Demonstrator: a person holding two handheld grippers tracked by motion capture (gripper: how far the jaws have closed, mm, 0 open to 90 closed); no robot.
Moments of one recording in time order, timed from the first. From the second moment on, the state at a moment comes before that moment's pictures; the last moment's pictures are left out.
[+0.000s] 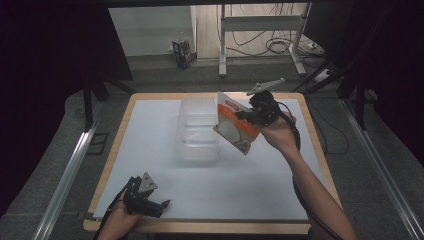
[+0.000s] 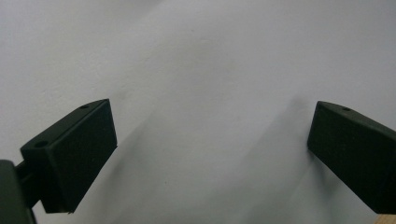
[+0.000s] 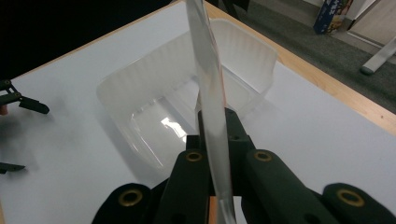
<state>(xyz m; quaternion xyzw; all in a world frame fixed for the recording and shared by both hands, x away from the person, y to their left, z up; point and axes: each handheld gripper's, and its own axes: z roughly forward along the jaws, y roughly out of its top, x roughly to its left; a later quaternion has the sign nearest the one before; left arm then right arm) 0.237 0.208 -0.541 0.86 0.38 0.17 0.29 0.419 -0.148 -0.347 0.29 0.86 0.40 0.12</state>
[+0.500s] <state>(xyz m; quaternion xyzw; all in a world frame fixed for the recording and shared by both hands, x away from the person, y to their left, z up) 0.237 0.208 -0.541 0.86 0.38 0.17 0.29 0.429 -0.105 -0.347 0.26 0.87 0.40 0.11</state>
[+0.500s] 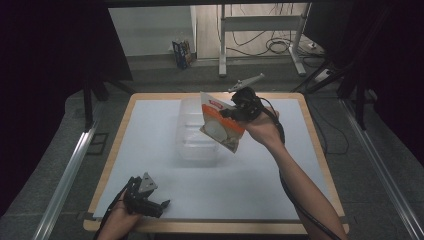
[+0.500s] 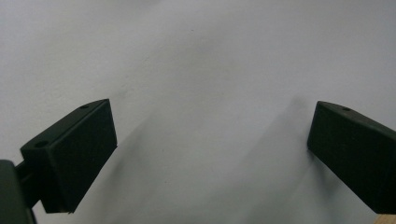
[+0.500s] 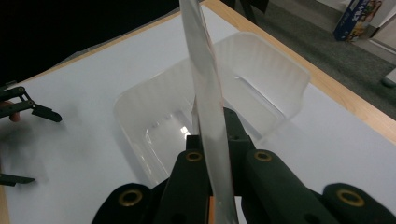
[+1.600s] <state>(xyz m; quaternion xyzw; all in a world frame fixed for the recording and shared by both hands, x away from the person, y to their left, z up) 0.236 0.209 -0.541 0.86 0.38 0.17 0.30 0.446 -0.022 -0.388 0.23 0.90 0.37 0.07</state>
